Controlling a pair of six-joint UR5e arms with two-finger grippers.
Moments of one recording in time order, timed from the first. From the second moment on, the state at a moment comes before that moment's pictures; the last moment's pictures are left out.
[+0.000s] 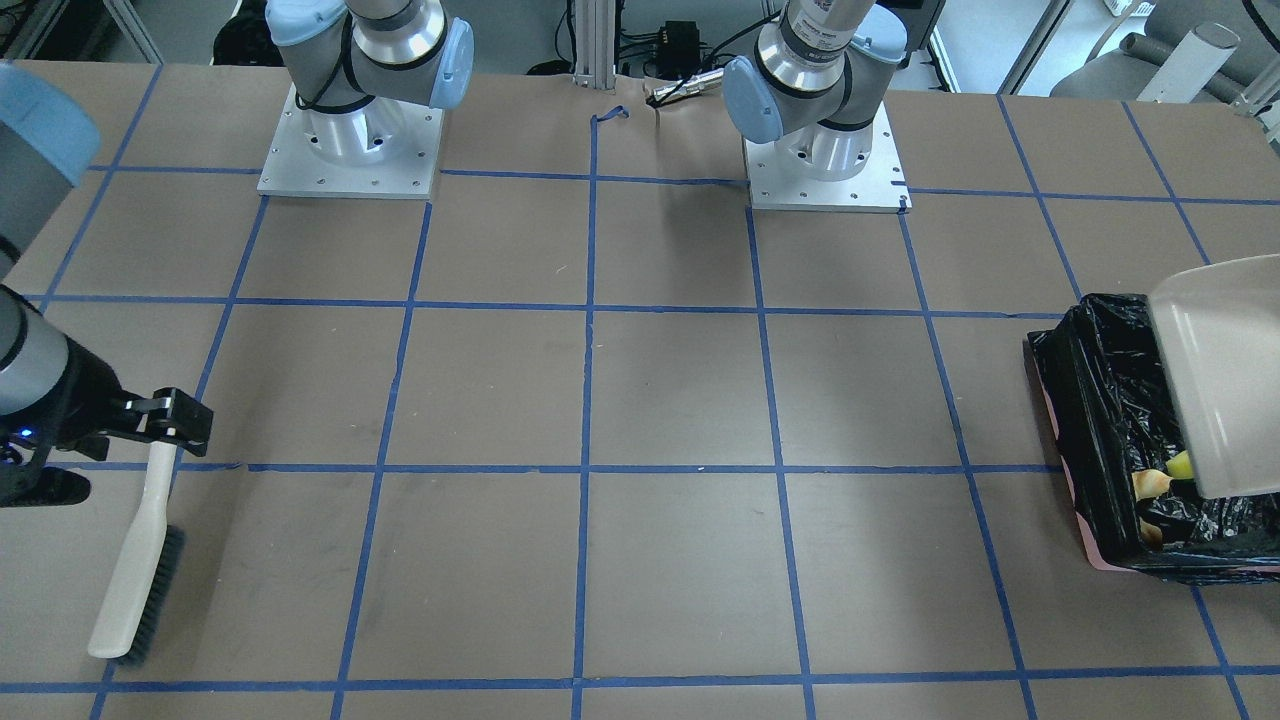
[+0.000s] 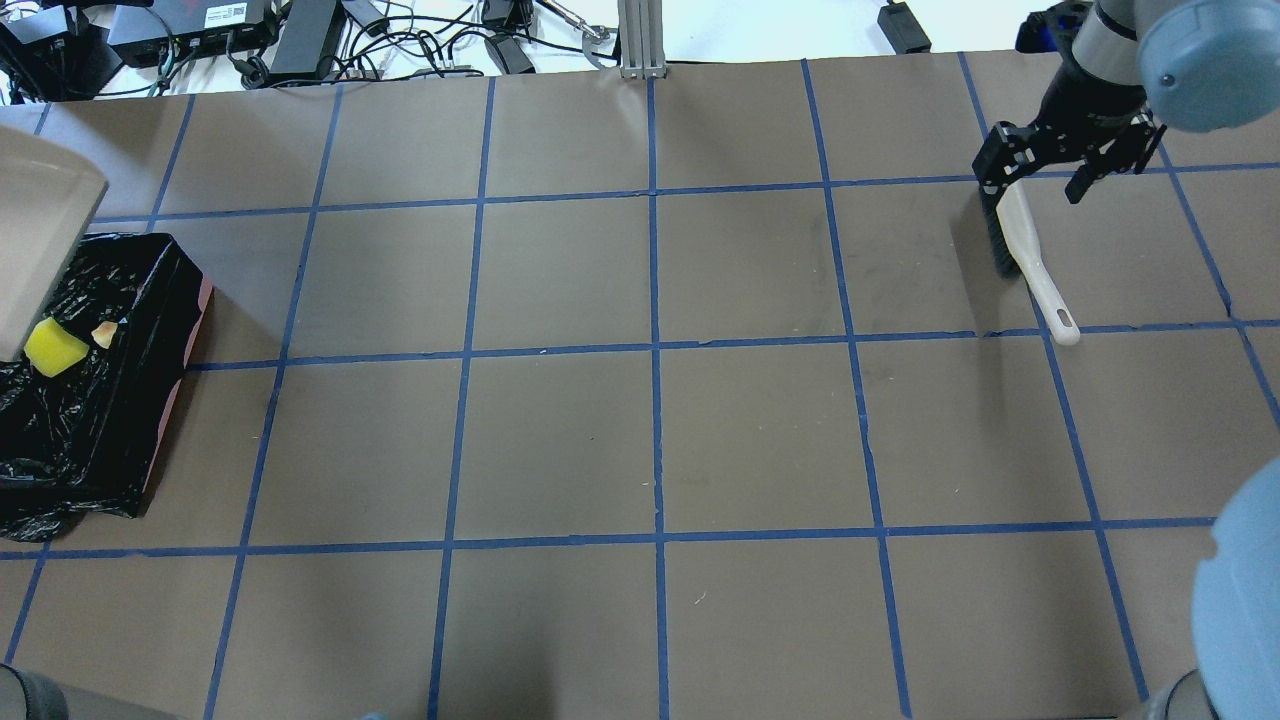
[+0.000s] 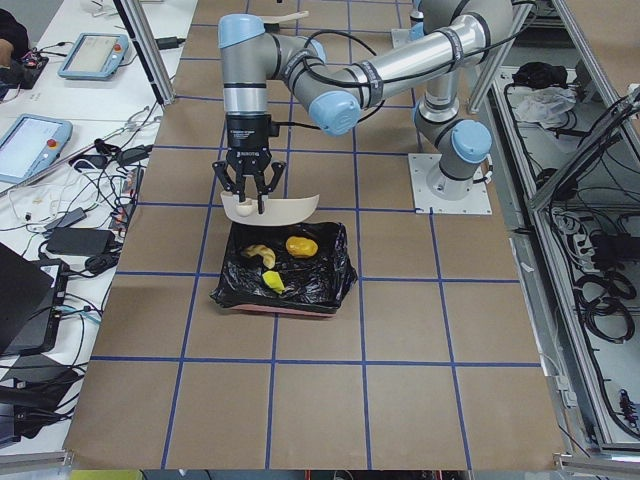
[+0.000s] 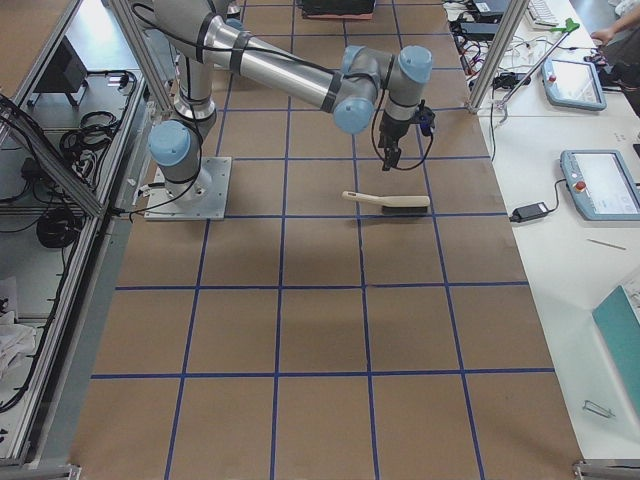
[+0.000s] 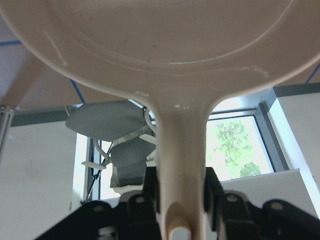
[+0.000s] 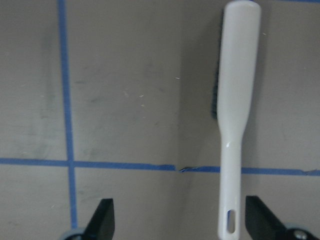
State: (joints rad) left arm -1.04 -1.83 -1.31 -1.21 2.04 2.32; right arm 1.38 -1.27 1.49 -1.75 -1.59 -0.27
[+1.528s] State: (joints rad) left arm -1.38 -2.20 -1.43 -1.00 1.56 1.96; right arm 1.56 -1.57 1.51 -1.55 -1.54 -0.12
